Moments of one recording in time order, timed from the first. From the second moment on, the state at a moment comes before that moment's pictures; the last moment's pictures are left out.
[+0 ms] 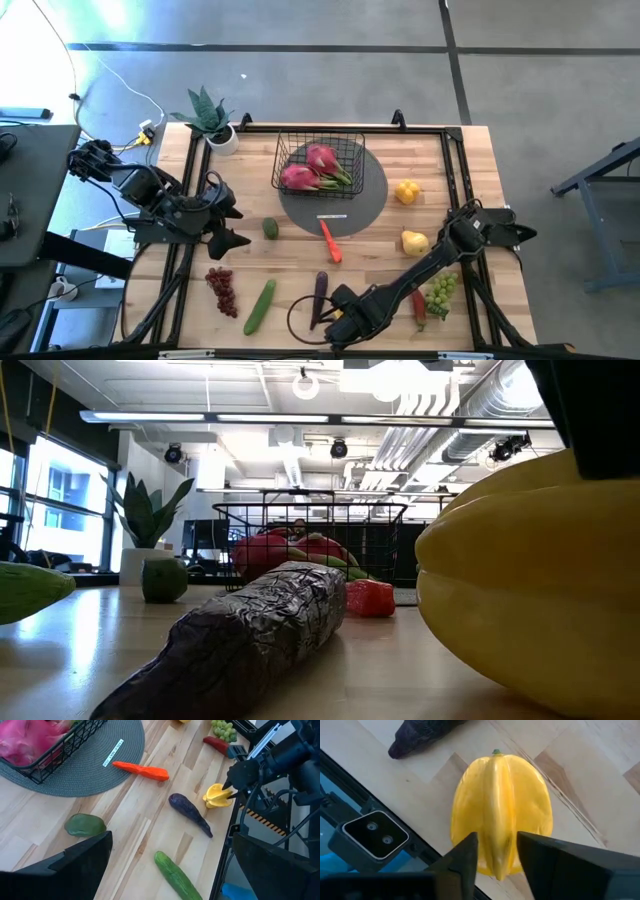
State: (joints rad) left arm -0.39 1.06 1.30 -1.11 -0.31 -0.96; right arm 0.64 2.25 1.95 -1.09 0.02 1.44
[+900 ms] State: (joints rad) left arm -0.39 1.06 1.30 -1.11 -0.31 -0.85; right arm 0.63 2.20 1.95 -1.14 0.11 1.58
